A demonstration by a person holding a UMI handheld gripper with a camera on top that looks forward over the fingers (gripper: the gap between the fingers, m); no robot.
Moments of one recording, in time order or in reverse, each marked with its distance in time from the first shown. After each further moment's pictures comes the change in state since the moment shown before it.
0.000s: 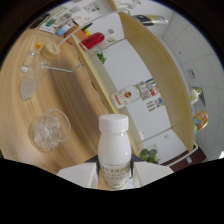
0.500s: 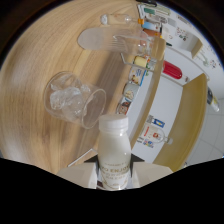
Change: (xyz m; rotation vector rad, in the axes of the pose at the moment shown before) arm -0.008 -0.026 0.005 0.015 0.061 -0.861
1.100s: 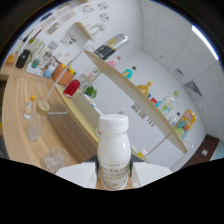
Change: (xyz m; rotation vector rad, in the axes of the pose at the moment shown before) arm 0.062 0.011 -0.039 0.284 0.033 1.124
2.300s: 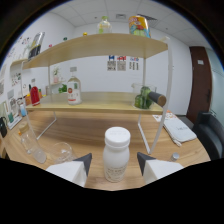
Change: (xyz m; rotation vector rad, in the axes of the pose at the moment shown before) arm -0.045 0.119 -0.007 -0.297 0.004 0.803
